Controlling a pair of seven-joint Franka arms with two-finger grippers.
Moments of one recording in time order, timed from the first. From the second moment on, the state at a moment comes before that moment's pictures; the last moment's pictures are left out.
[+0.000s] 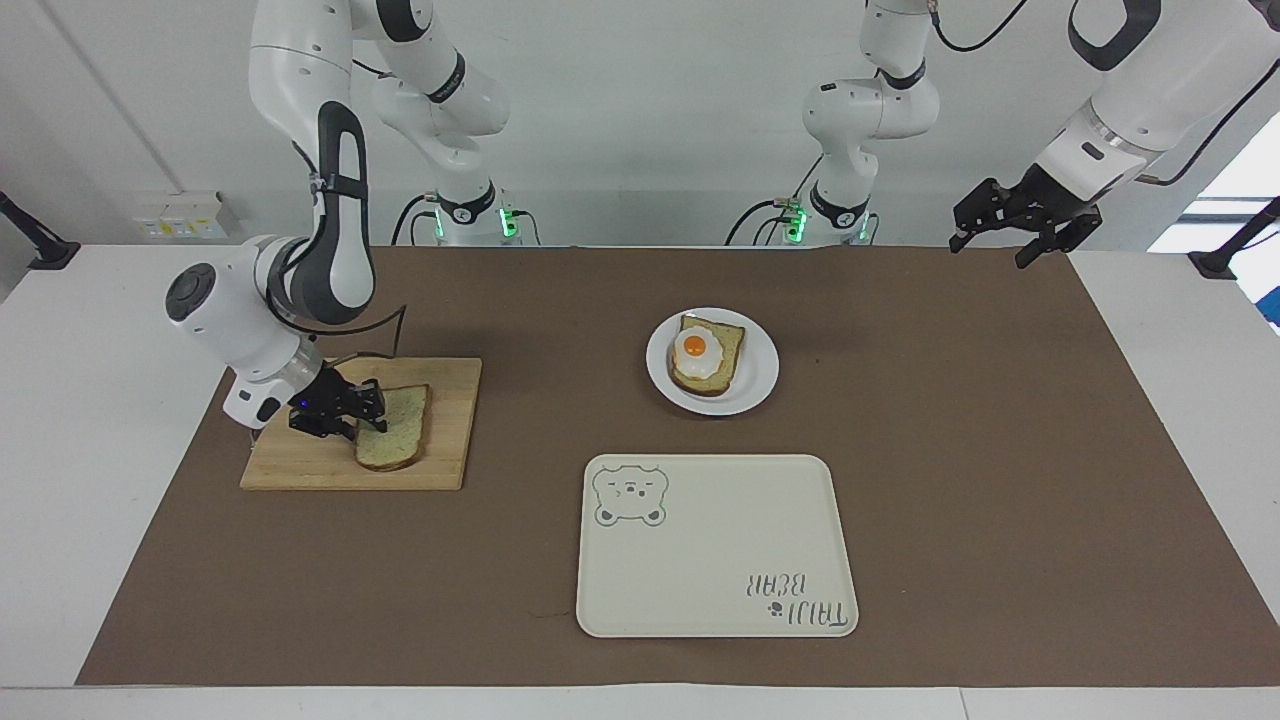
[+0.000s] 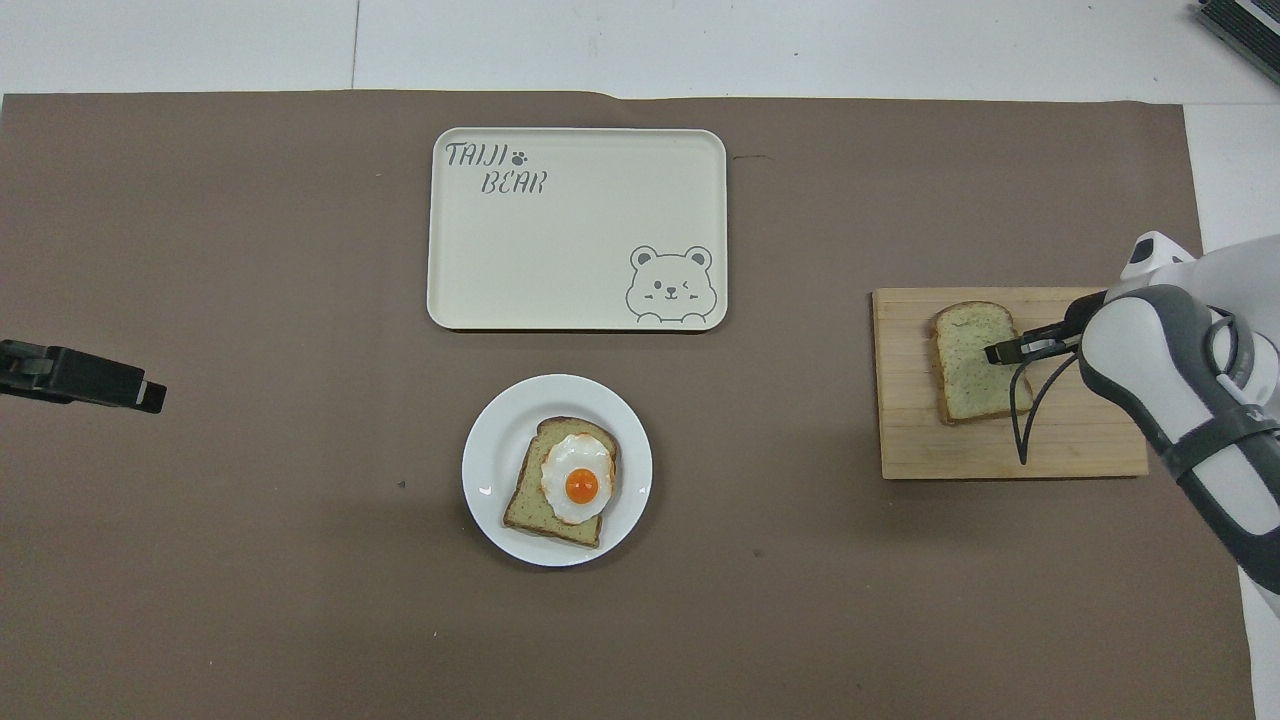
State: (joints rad) left arm 0.00 -0.08 0.01 -1.66 -0.17 1.47 0.18; right arm -0.12 0.31 -0.07 -1.97 0.31 2.20 -0.64
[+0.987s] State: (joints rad) left arm 0.00 -0.08 0.02 -1.66 -0.17 1.46 0.18; right arm -0.07 0.27 -0.06 -1.90 0.21 2.11 -0.43
